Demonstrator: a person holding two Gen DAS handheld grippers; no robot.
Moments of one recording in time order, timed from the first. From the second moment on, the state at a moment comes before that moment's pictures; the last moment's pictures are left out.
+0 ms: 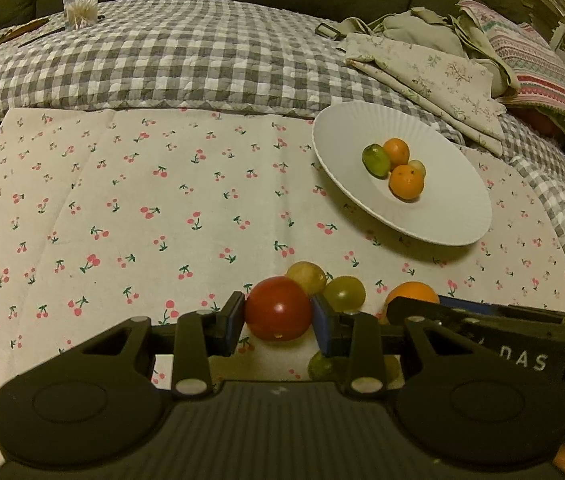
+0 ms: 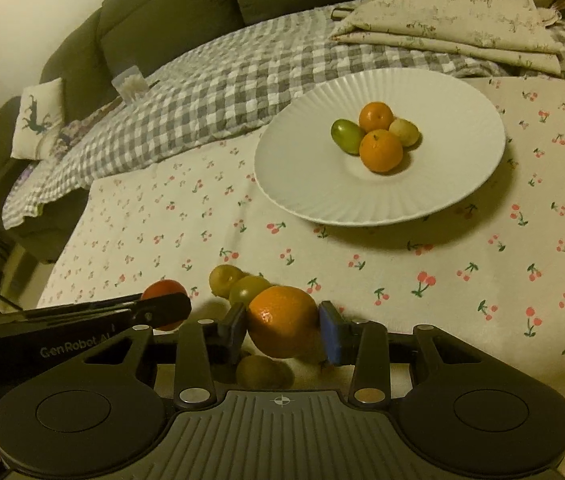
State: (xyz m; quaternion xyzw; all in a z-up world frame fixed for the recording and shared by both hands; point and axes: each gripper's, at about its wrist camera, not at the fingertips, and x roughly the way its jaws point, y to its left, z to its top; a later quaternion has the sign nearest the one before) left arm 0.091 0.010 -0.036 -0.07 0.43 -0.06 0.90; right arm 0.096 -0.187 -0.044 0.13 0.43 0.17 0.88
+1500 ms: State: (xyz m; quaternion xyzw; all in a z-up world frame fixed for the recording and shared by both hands) left arm 0.143 -0.055 -0.023 0.05 0.31 -0.16 0.93; right arm 0.134 -0.257 -0.013 0.14 0.36 0.07 0.92
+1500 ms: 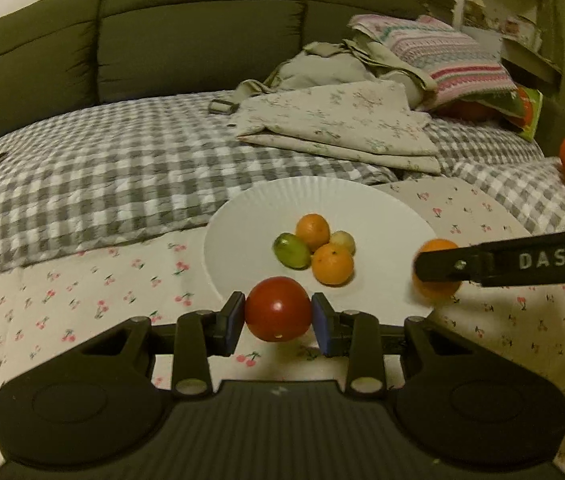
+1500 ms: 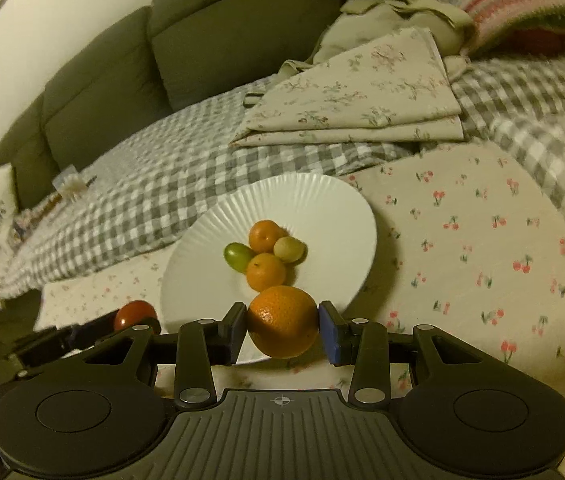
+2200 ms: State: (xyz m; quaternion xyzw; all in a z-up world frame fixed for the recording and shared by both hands) left arm 0.156 -0.071 -0.039 0.09 0.30 -0.17 0.93; right arm 0.147 -0.248 -0.025 0.08 0.35 0.08 0.93
